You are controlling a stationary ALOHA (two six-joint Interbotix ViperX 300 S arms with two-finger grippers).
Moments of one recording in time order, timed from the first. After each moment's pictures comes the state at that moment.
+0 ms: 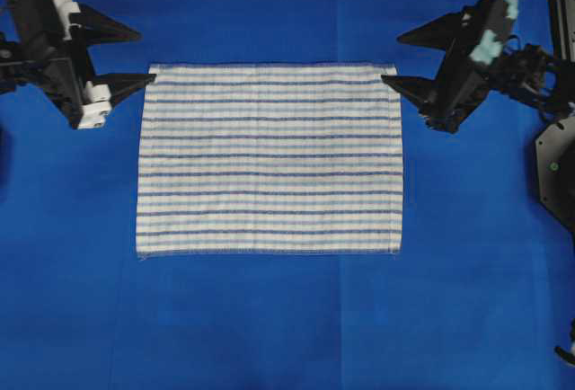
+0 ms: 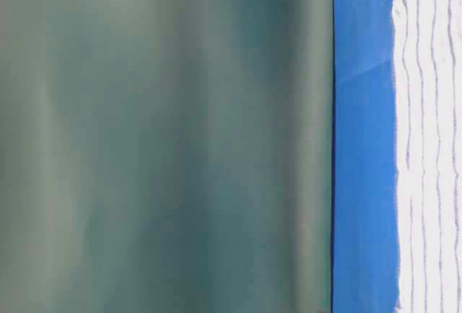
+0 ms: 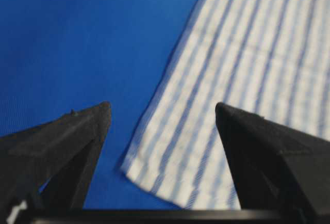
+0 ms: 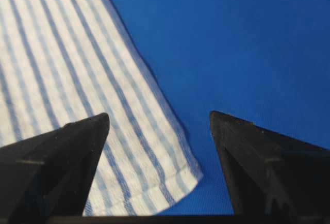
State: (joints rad) left arm 0.38 -0.27 1.23 -0.03 -0.47 -0.01; right arm -0.35 -0.24 1.18 0.22 -0.46 0.01
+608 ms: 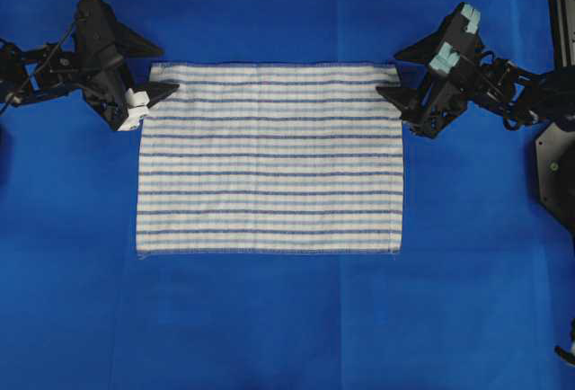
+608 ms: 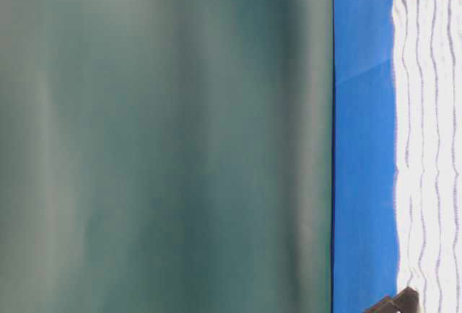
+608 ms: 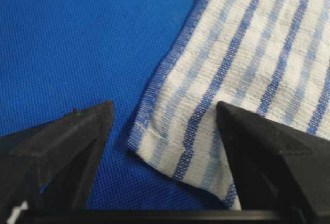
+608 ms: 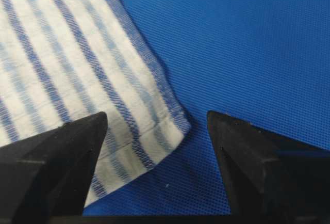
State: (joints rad) left arm 0.41 0.12 1.15 -0.04 -0.63 -0.01; right arm -0.36 0.05 1.17 0.30 -0.61 0.01
